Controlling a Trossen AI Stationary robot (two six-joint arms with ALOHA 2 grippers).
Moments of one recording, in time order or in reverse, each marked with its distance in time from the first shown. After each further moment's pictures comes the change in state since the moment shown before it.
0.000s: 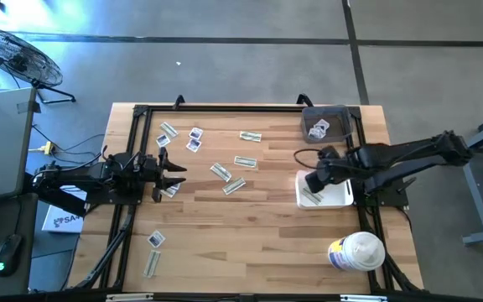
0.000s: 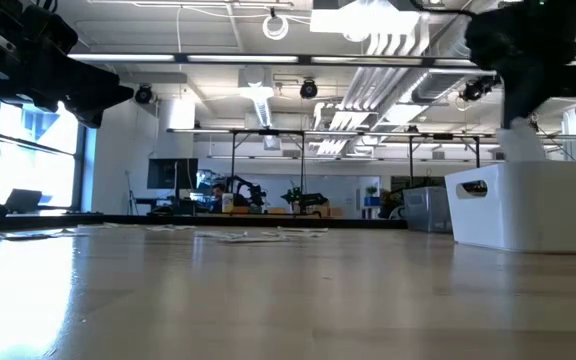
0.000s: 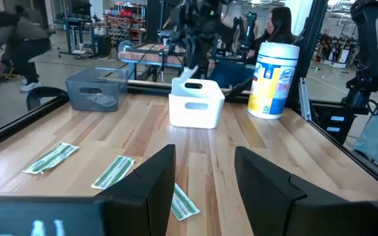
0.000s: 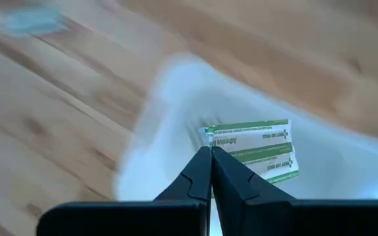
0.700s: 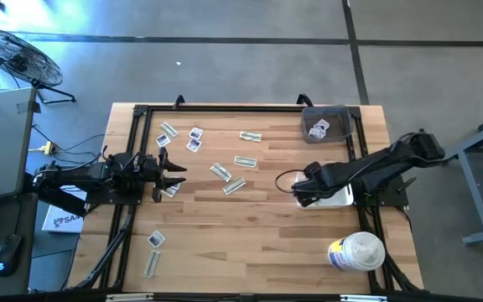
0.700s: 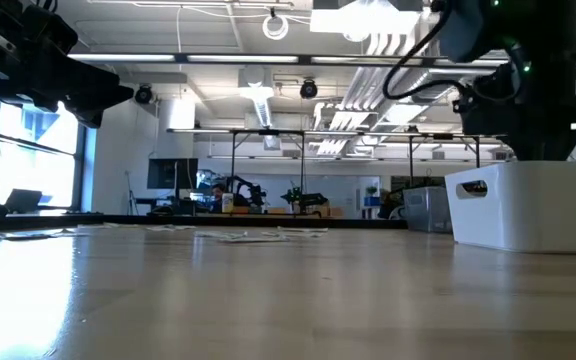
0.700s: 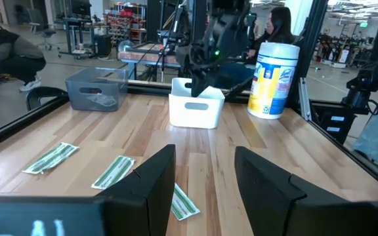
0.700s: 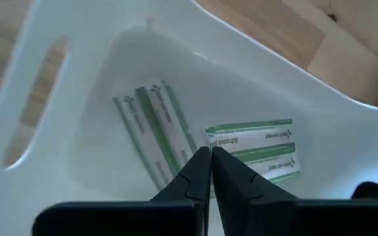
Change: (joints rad) left arm 0.000 0.000 0.000 0.000 0.000 0.000; right arm 0.052 0.412 0.000 -0.043 0.001 0.058
